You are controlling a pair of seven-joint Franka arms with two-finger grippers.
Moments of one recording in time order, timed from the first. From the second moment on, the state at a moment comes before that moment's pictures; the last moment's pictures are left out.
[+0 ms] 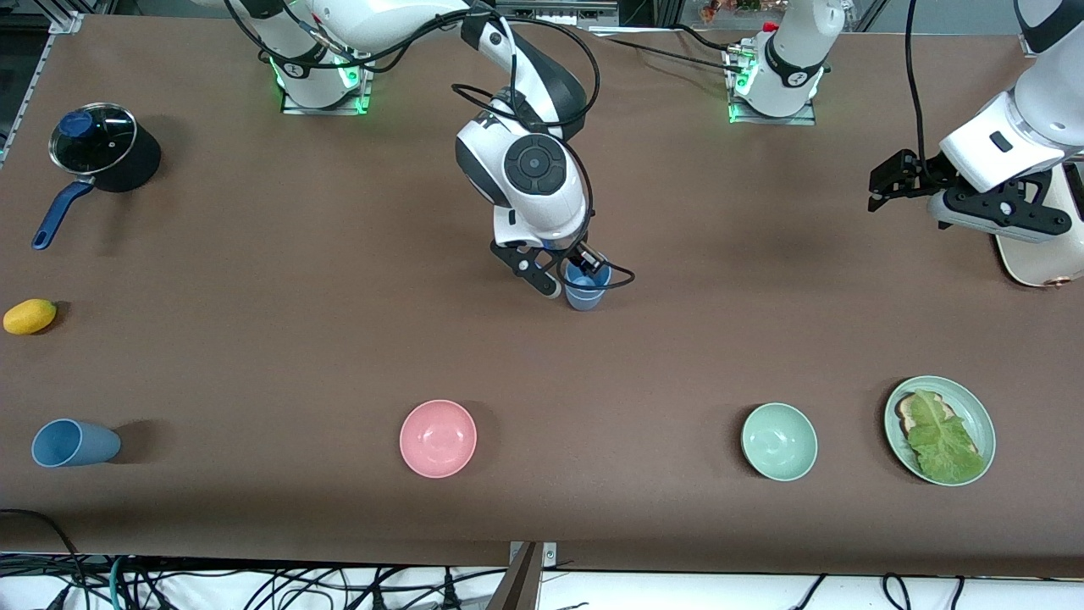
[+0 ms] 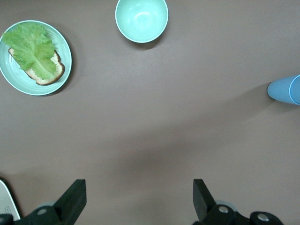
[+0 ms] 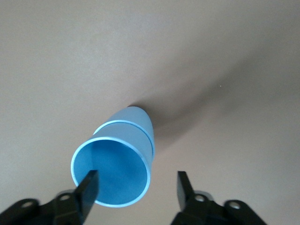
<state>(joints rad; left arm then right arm) -0.03 -0.08 -0.03 -1.80 -0.02 1.69 0.18 0.74 0.76 0.08 -1.17 0.12 1.99 1.47</state>
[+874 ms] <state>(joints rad) -0.03 -0.08 -0.03 -1.80 -0.02 1.68 0.18 0.57 0.66 0.07 -1.14 0.12 1.67 1.11</state>
